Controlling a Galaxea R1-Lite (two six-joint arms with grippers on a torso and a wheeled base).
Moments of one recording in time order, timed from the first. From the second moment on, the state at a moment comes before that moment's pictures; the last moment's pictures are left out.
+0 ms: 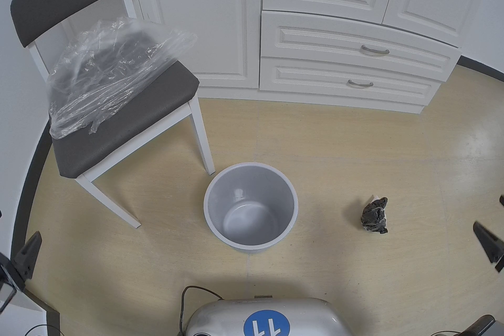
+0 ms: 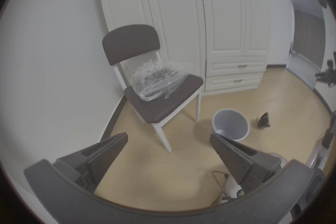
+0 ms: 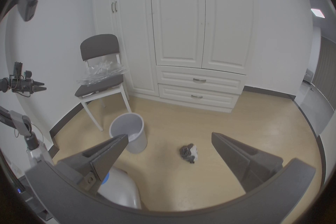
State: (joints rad) left arm 0.00 0.51 -0.41 0.07 0.03 0.16; right arm 0.02 0.55 -0.33 -0.12 0.18 -0.12
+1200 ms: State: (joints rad) left arm 0.23 1.42 -0.79 -0.32 0.10 0.43; right arm 0.37 1.19 -0.41 -0.79 -0.30 0.28
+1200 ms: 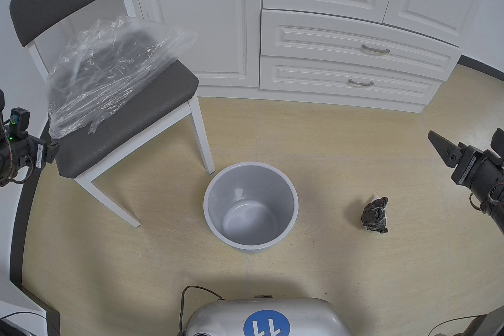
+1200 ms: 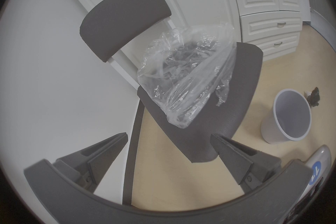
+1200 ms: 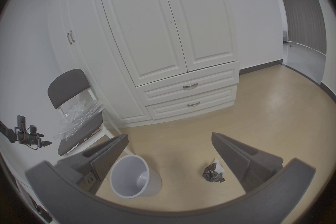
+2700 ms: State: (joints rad) left arm 0.30 1.72 -0.95 -0.59 0.09 0.24; right arm 0.42 1.19 -0.42 -0.79 -0.29 0.33
